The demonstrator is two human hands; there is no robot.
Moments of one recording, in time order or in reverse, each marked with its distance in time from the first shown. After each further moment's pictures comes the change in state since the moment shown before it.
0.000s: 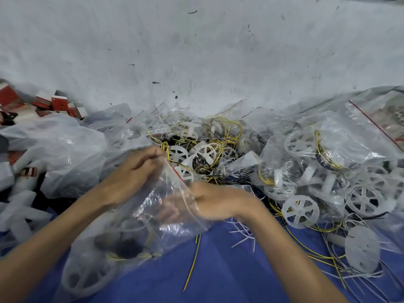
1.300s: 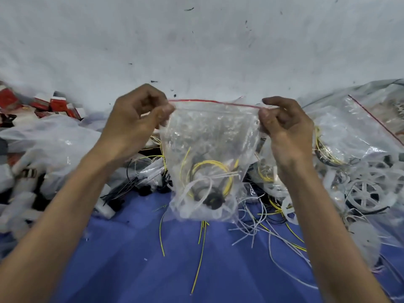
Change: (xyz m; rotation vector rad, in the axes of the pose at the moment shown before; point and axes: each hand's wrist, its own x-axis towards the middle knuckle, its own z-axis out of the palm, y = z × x) left_hand 0.049 0.051 -0.010 0.008 0.266 0.243; right_hand -0.047 0.020 -0.076 0.469 1.283 -0.342
